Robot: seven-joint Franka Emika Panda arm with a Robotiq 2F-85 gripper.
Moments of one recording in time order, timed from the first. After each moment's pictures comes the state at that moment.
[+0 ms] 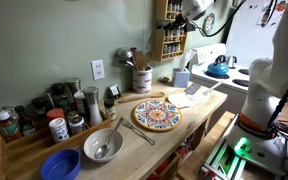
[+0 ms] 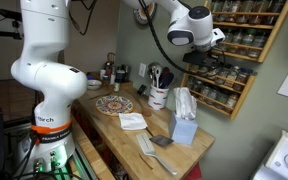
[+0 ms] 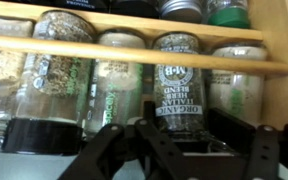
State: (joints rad) arm 0.54 -0.01 -0.90 -1.99 0.95 2.72 -1.25
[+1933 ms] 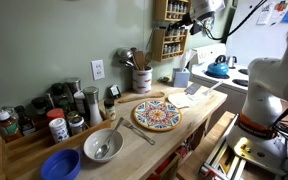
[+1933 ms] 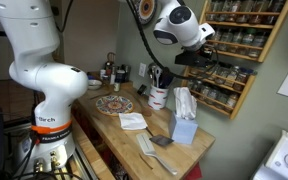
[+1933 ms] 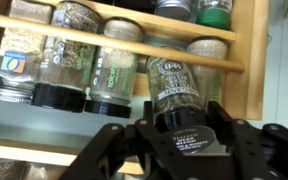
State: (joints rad) arm 0.60 -0.31 -0.84 -2.21 1.10 3.00 -1.61
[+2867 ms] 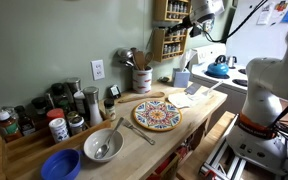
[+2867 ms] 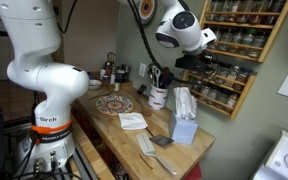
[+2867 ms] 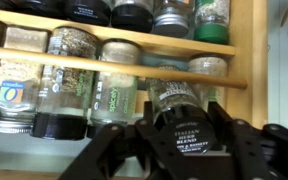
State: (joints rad) arm 0.69 -0.30 -0.95 -2.20 1.12 2.96 -1.61
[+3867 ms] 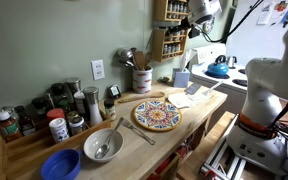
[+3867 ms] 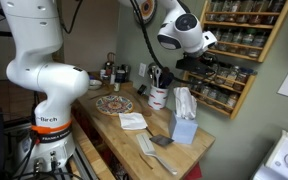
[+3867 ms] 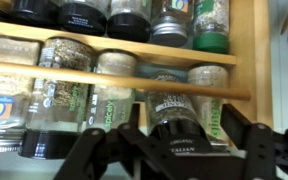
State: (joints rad) arm 0.71 -0.24 -0.99 -2.17 1.12 2.92 -1.58
